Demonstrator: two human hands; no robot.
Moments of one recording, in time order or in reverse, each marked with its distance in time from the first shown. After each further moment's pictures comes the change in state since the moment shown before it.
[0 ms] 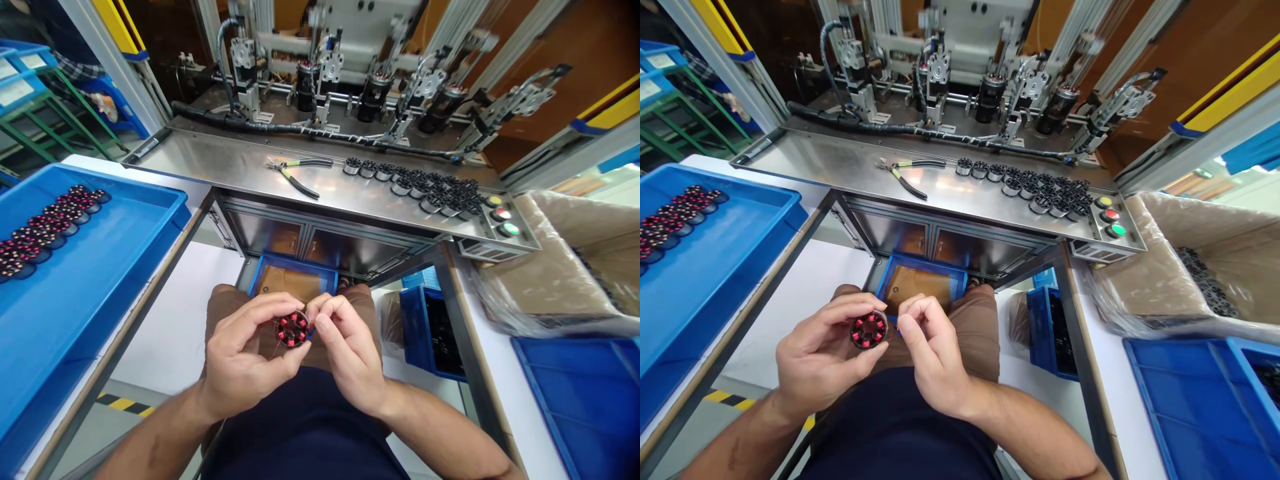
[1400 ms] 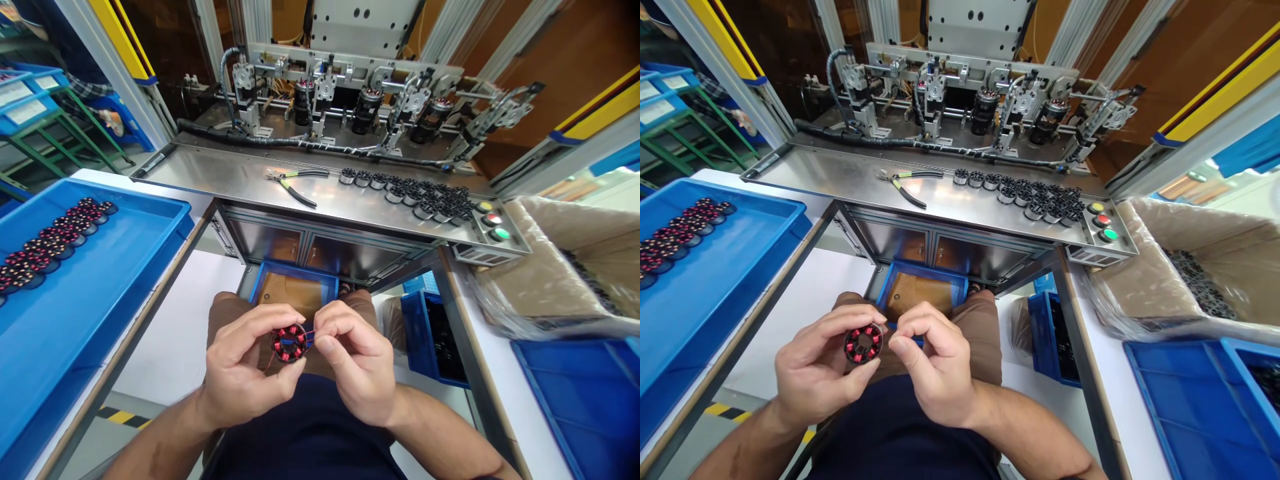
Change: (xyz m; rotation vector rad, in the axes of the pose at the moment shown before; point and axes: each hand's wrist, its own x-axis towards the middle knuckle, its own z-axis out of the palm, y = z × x) left_hand 0.004 0.009 -0.004 -0.010 -0.032 0.065; right_hand 0.003 -0.020 0.003 -0.201 0.069 -0.308
